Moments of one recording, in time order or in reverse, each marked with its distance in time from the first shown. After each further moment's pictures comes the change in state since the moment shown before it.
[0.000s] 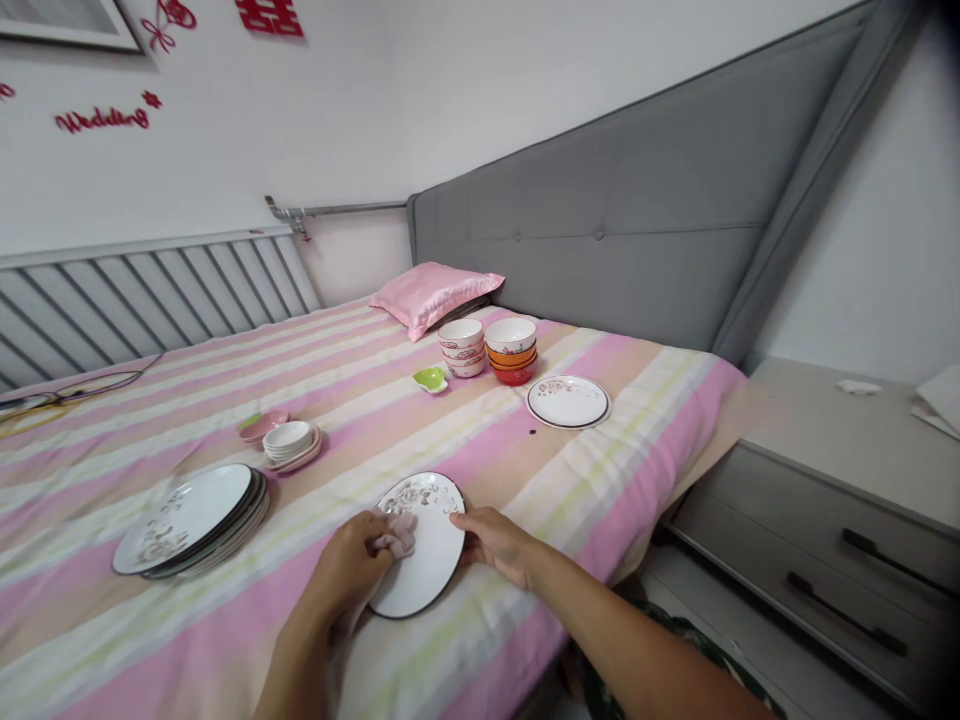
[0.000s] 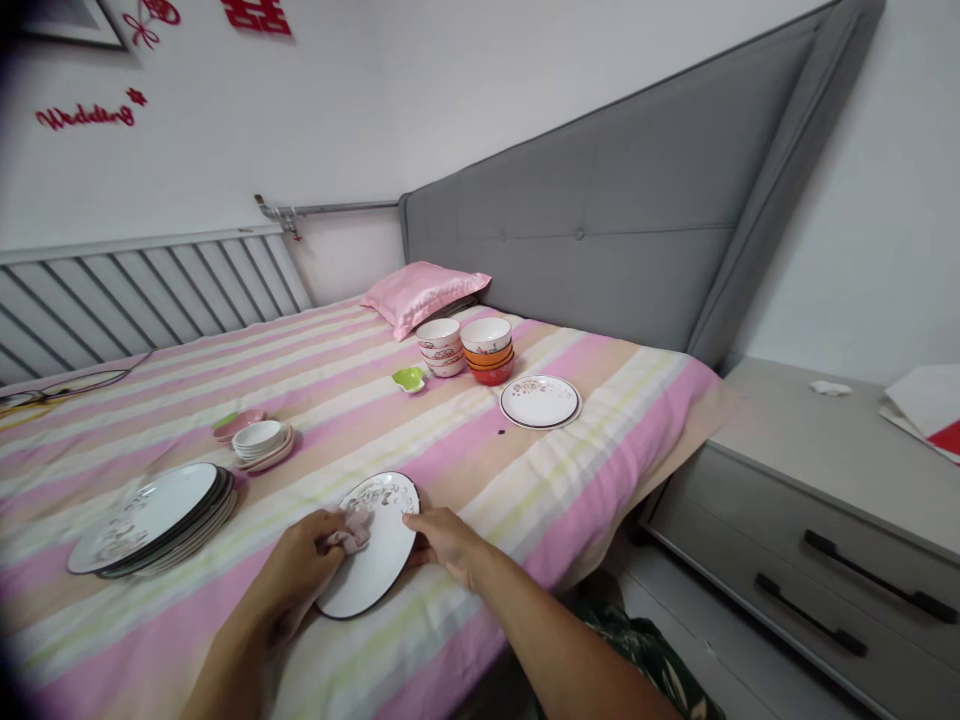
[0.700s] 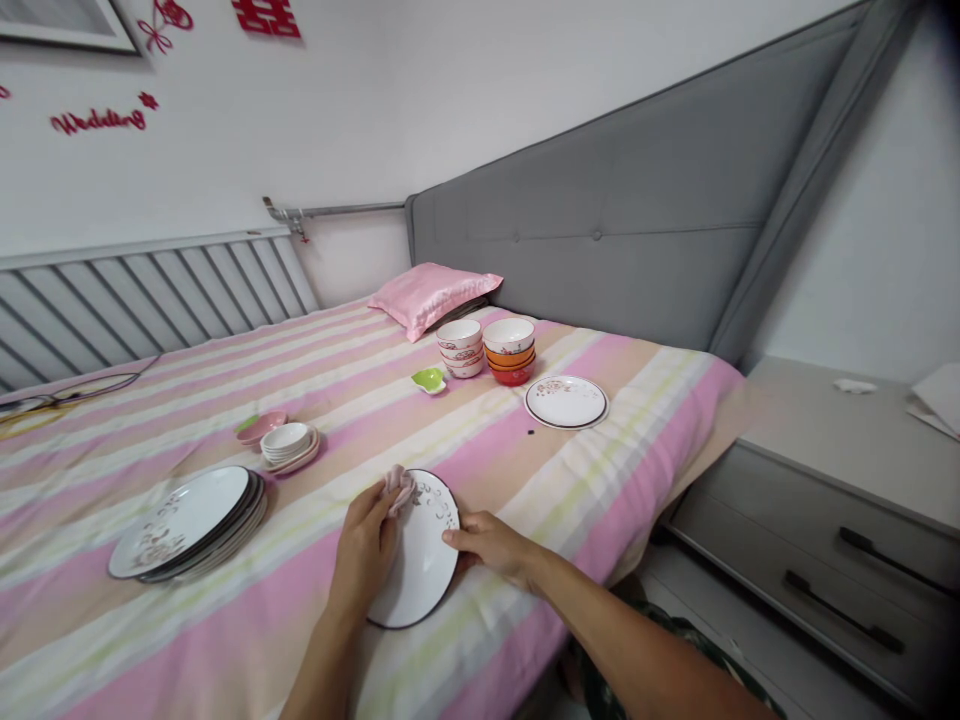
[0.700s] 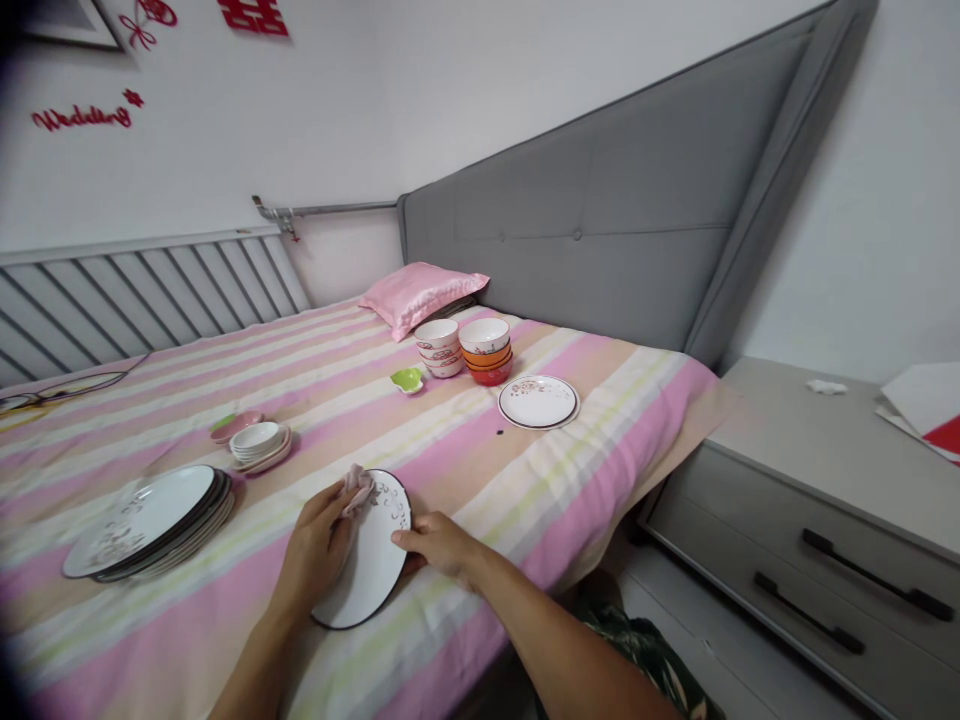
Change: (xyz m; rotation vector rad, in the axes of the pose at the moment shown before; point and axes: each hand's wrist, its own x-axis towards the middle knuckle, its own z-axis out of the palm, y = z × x) left_hand 0.016 -0.008 0.029 0.163 0.421 0.263; right_hand -0.002 0.004 -0.002 -0.093 -0.121 -0.061
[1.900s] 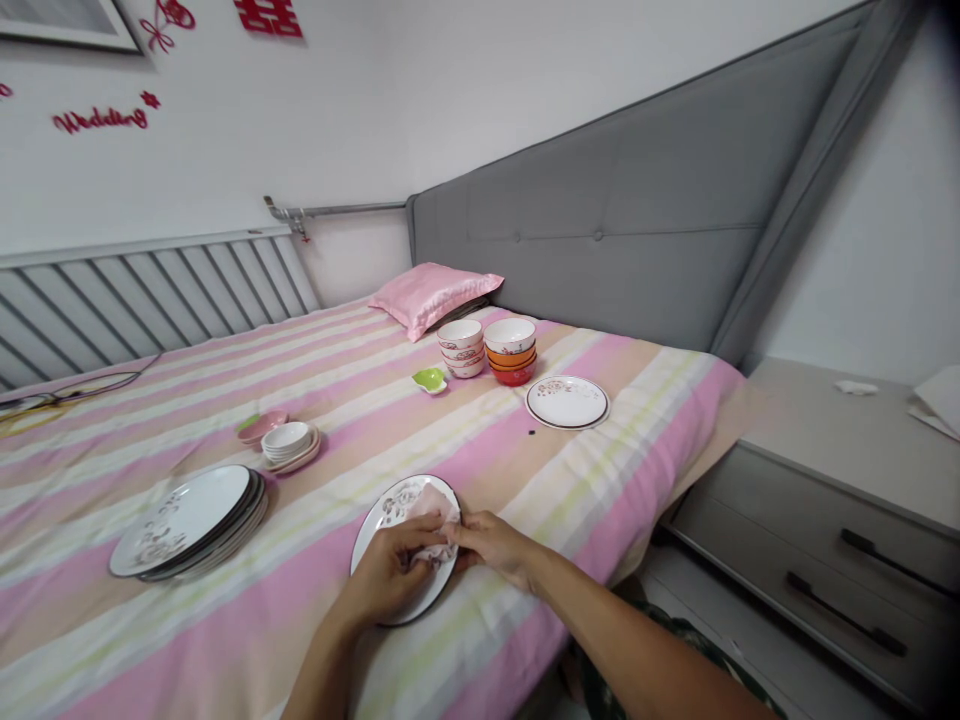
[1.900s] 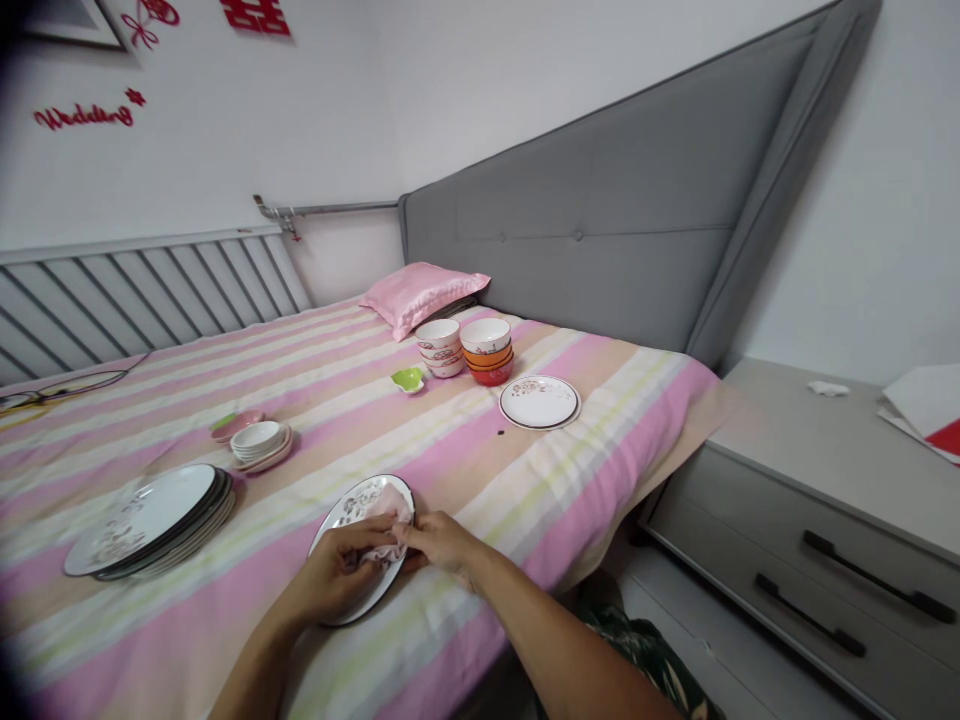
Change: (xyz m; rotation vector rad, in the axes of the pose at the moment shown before) left_hand 0.002 0.043 -0.018 -0.485 -0.545 0.039; right_hand 0.000 -0.002 0.001 -0.001 0.027 0.027
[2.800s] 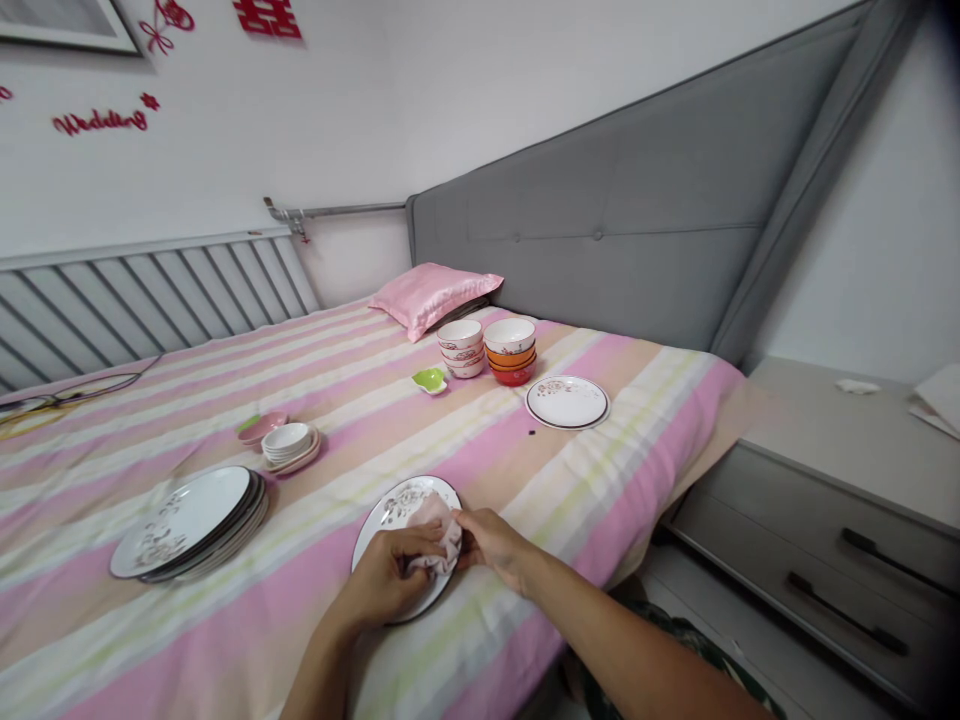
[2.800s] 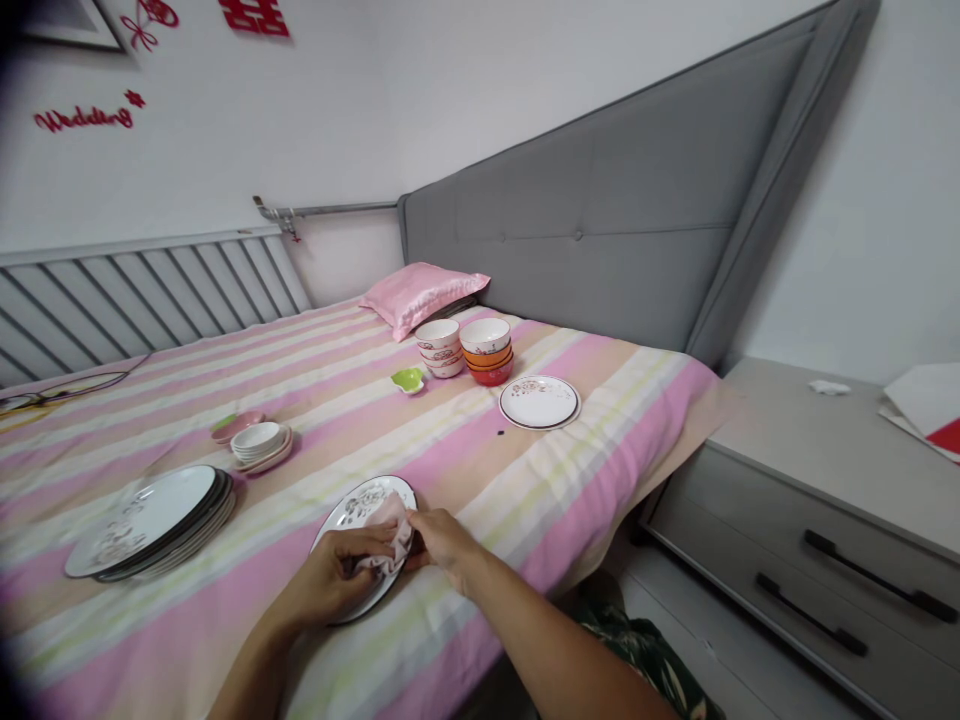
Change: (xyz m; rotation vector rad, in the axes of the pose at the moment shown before) left_hand -0.002 0.011 -0.001 -0.095 -0.049 -0.002; right_hand 0.004 -0.002 0.008 0.026 0.160 -0.007
